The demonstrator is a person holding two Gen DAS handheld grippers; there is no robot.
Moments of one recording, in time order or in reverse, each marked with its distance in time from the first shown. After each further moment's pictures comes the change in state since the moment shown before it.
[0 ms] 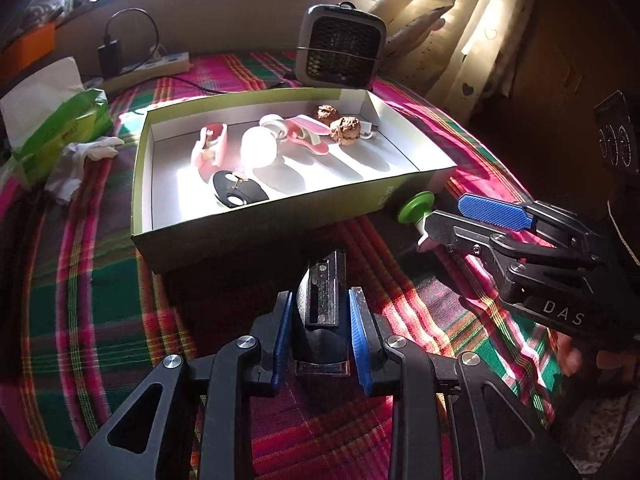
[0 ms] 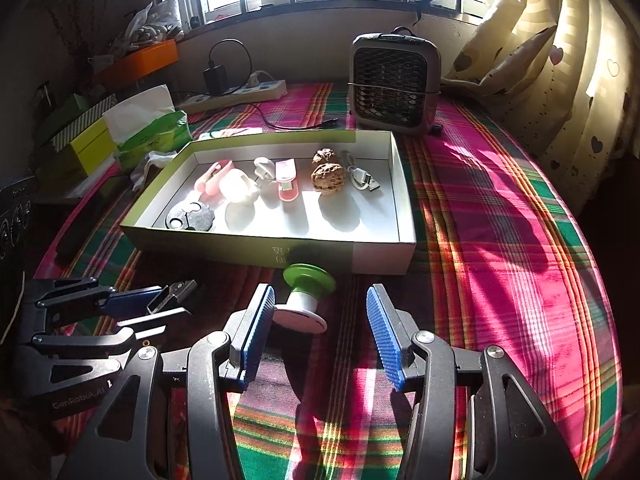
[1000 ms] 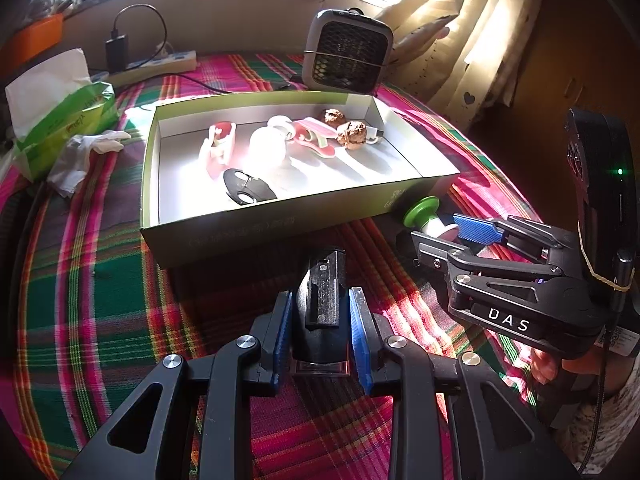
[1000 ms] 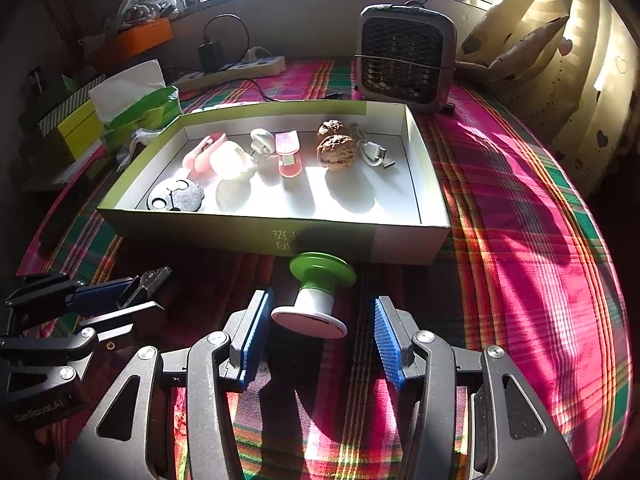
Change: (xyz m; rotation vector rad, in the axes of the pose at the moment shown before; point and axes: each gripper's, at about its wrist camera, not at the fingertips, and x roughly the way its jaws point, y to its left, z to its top) left arm -0.003 0.006 -0.002 -0.026 -0.016 -0.016; right arm 0.026 0.005 -0.002 -0.003 0.056 -0.026
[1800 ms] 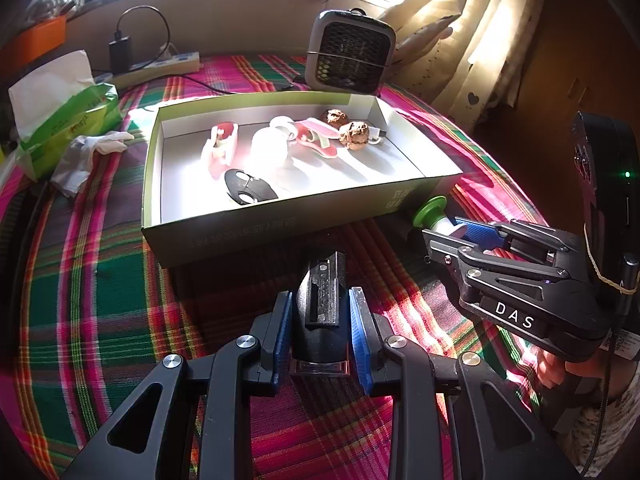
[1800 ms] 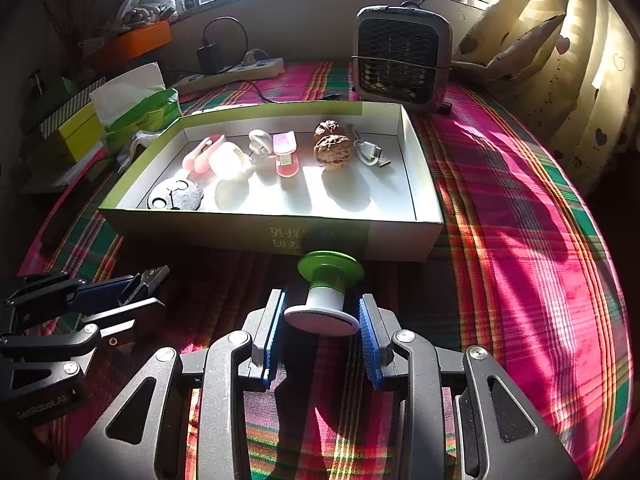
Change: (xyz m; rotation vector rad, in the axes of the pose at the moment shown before) left arm 0.000 0.000 0.000 0.000 -0.001 0.006; right arm -0.002 -0.002 -0.001 0.005 -0.006 0.002
